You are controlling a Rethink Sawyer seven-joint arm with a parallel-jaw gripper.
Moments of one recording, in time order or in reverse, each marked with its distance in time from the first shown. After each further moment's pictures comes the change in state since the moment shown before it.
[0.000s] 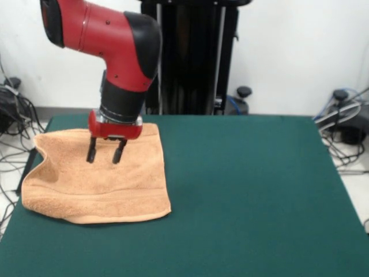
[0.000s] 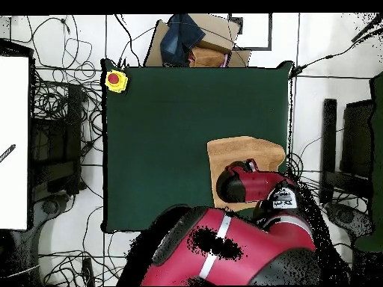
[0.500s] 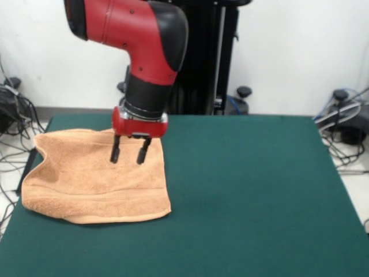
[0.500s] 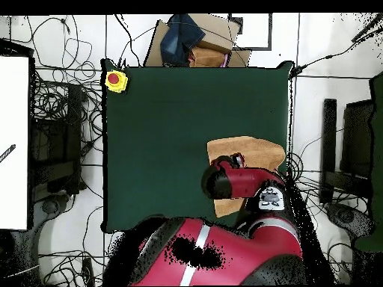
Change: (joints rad) arm 0.064 -0.069 0.027 0.059 0.093 0.000 0.000
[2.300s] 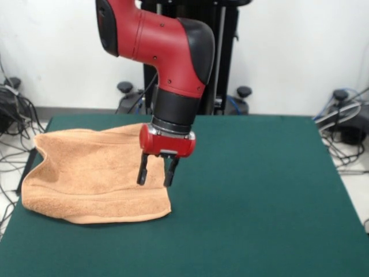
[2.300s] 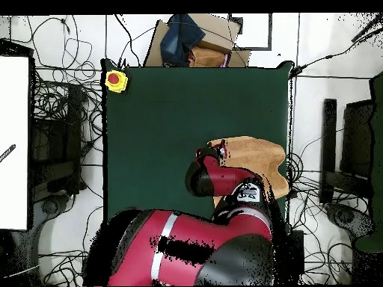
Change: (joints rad) arm 0.088 0.079 -0.022 0.004 0.160 -0.261 0.000
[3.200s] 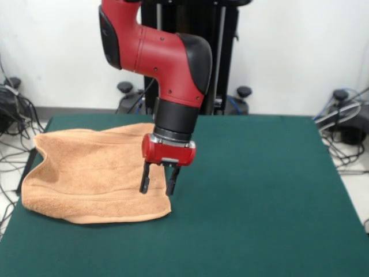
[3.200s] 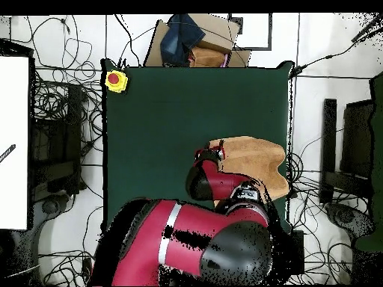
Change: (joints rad) arm -0.013 0.098 0.000 0.000 0.035 -0.161 0.000
